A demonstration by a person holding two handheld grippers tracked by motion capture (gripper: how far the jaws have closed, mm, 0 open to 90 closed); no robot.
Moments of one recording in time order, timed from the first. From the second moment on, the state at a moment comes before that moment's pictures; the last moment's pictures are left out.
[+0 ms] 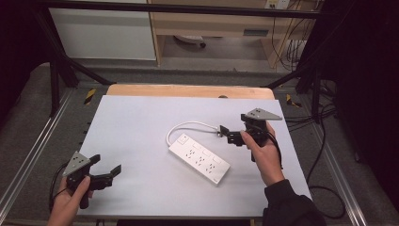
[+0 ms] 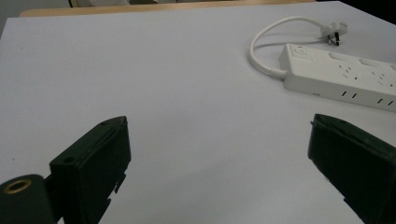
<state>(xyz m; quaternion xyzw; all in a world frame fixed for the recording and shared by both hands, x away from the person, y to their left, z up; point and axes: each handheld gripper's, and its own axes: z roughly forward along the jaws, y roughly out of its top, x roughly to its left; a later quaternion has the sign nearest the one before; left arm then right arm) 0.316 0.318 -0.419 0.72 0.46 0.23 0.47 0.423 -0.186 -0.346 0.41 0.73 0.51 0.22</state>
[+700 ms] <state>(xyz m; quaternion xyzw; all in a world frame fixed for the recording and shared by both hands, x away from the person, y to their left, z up) 0.316 0.318 -0.419 0.71 0.46 0.24 0.47 0.390 -0.259 -0.368 0.45 0.67 0.53 0.26</state>
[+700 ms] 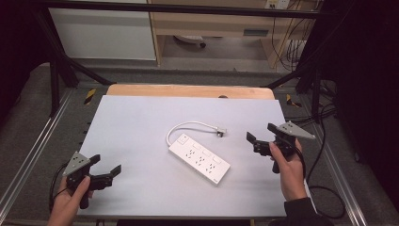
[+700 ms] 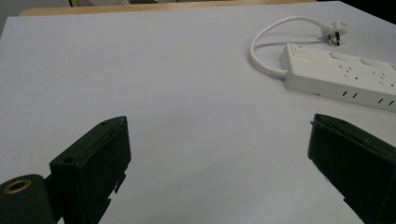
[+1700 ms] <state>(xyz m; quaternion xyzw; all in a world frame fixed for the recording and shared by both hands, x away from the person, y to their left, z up) 0.316 0.317 -0.419 0.72 0.46 0.23 0.47 0.377 -0.273 -0.442 0.50 0.71 0.46 0.22</state>
